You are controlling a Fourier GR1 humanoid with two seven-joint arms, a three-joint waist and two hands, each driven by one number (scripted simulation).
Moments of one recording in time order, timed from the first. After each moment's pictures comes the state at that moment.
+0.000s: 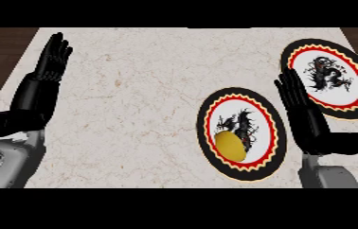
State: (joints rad) left arm -0.28 0.50 -0.16 -1.55 0.25 0.22 -0.16; right arm -0.10 -0.21 0.04 -1.52 -0.24 0.01 -0.16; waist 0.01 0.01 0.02
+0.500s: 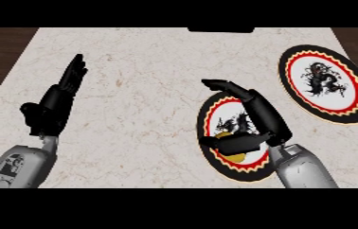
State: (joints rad) left arm -0.24 0.48 -0.22 -1.46 0.21 0.23 -0.02; right arm -0.31 -0.24 0.35 -1.63 0.02 0.04 0.01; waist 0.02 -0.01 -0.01
